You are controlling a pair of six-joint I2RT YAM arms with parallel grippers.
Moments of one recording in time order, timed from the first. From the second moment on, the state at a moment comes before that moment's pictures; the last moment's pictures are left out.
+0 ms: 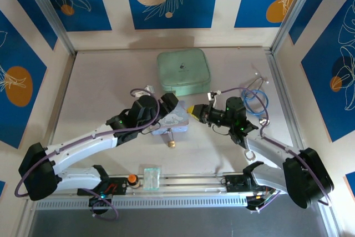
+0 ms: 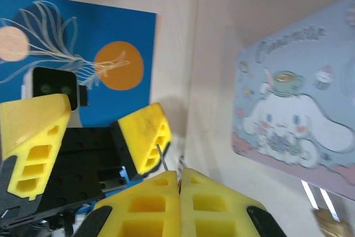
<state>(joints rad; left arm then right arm) -0.90 1.19 0.83 -0.11 -0.20 -1.22 0.46 1.11 0.43 0.42 -0.68 1.21</state>
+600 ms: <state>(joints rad) -1.07 1.38 0.68 -0.19 -0.22 -1.15 0.44 1.05 0.45 -0.09 -0.70 0.91</state>
